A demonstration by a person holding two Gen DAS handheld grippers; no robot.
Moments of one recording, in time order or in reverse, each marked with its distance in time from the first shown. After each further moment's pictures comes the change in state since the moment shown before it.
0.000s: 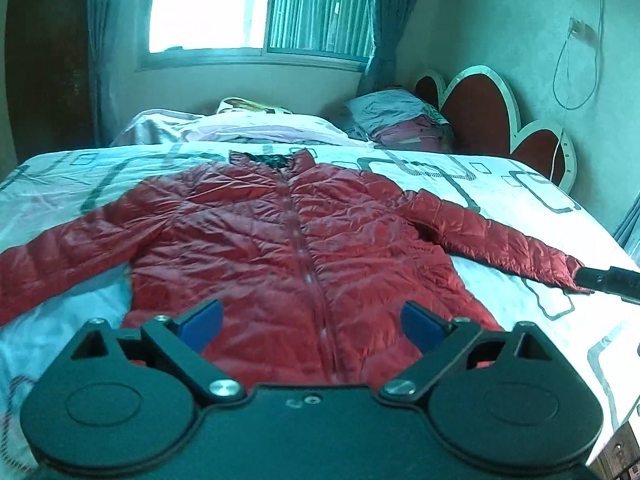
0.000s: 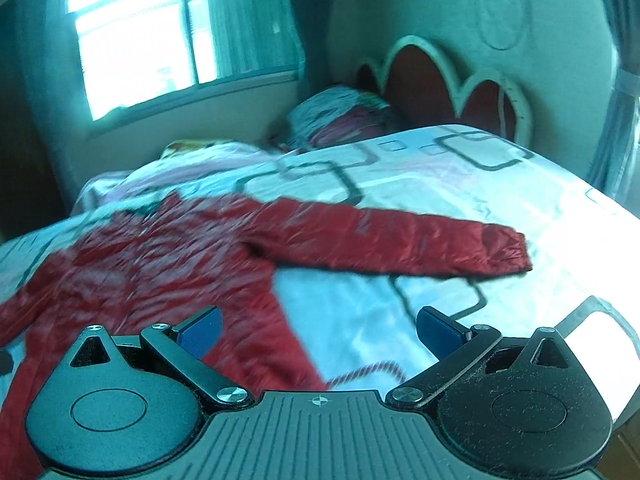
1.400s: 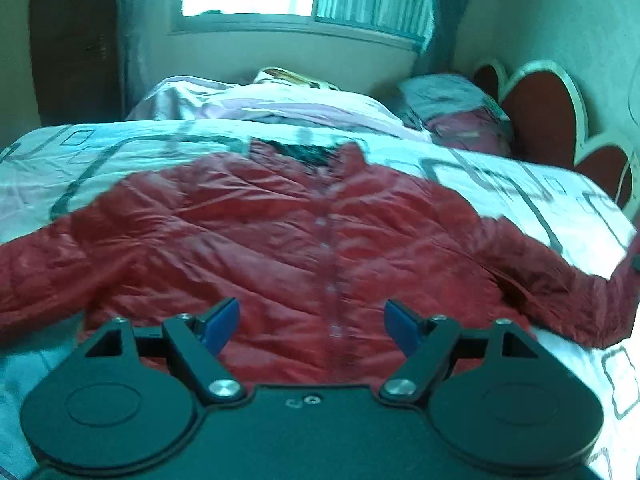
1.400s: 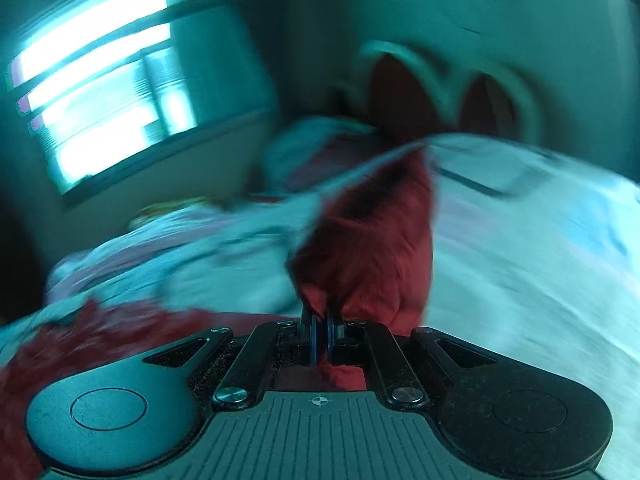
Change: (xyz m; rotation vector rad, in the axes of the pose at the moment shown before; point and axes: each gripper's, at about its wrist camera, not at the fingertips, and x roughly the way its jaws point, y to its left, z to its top) left arm 0.149 0.026 0.068 -0.121 0.088 0.121; right arm 0.165 -0.052 0.098 0.034 -0.106 0.153
